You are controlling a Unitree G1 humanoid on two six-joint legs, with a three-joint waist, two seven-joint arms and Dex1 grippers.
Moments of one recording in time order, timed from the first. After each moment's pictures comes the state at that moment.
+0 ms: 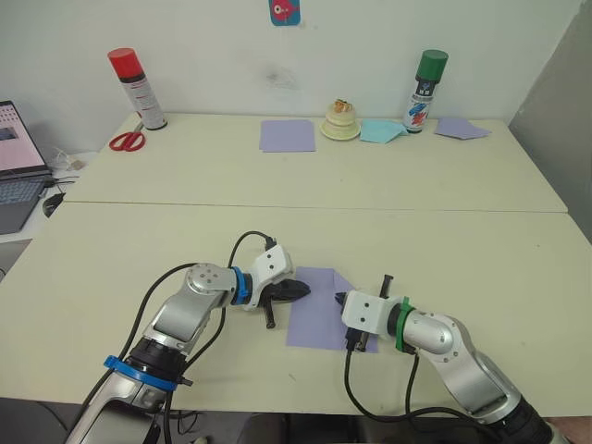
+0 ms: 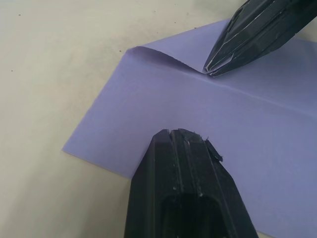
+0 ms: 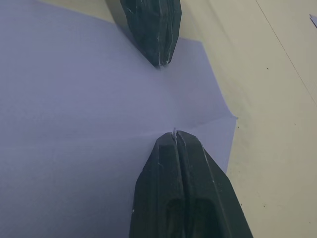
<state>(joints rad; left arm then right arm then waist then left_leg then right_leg) -0.39 0.55 -0.29 0.04 -0.15 0.39 -1.06 -0.11 -0.48 0.46 -0.38 -0.37 0.30 0.62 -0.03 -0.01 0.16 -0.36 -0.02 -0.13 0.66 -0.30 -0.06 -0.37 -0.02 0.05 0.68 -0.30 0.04</state>
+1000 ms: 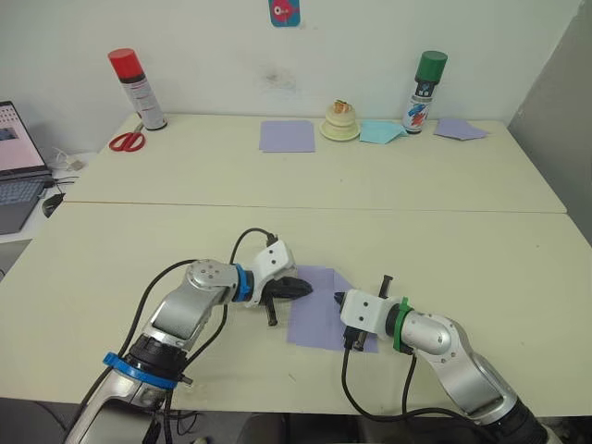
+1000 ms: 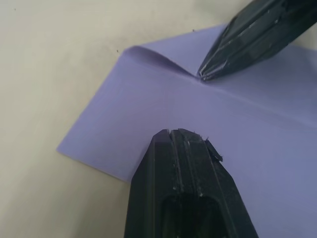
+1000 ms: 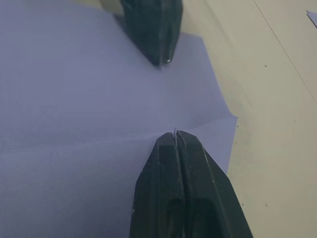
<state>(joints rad) -0.44 0.55 -0.27 -0.05 -0.20 0.51 -1.05 -0.10 -0.46 0.46 -0.37 -0.38 0.31 0.62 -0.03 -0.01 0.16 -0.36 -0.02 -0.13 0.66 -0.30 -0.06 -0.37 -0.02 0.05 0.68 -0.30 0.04</state>
